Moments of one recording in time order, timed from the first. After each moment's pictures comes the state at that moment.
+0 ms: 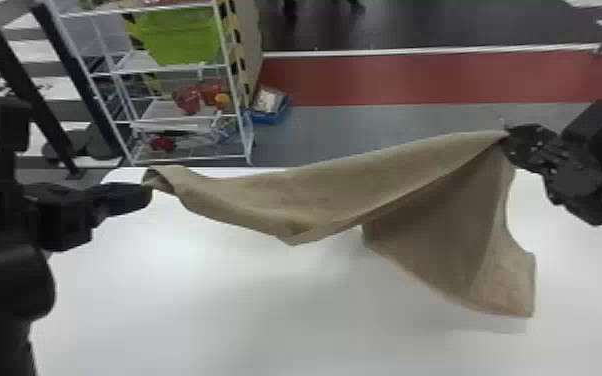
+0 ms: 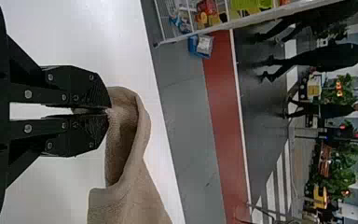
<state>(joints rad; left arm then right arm) -0.05 0.05 0.25 -2.41 -0.89 1.27 -1.32 0.06 -0.17 -0.02 -2.23 0.69 0.51 0.76</state>
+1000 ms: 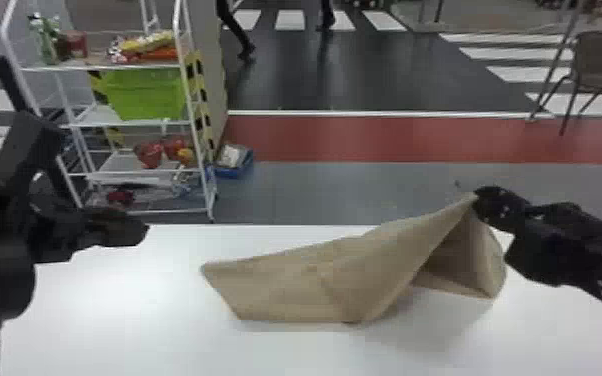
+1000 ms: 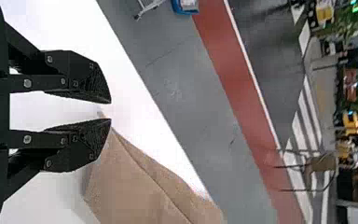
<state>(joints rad) -0.24 0.14 0.18 -2.05 -0.89 0.95 -1.48 0.16 -0.39 -0.06 -2.18 0.80 0.18 0.66</state>
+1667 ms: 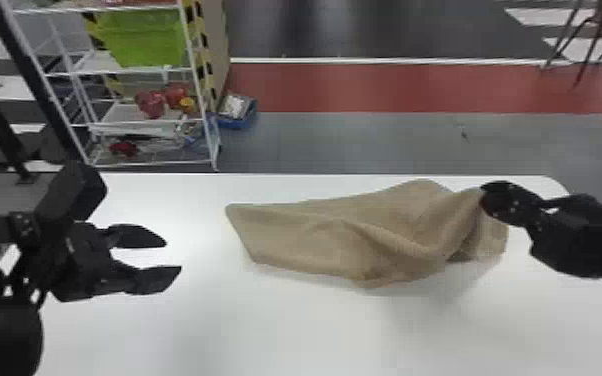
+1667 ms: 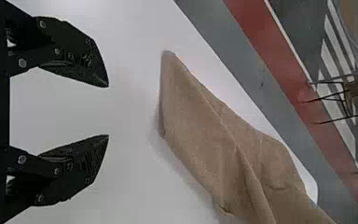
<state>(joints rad) 0.09 0.12 0.20 -2.16 -0.76 0.66 -1.44 0.26 -0.39 -0.12 -2.22 0.72 0.17 0.74</state>
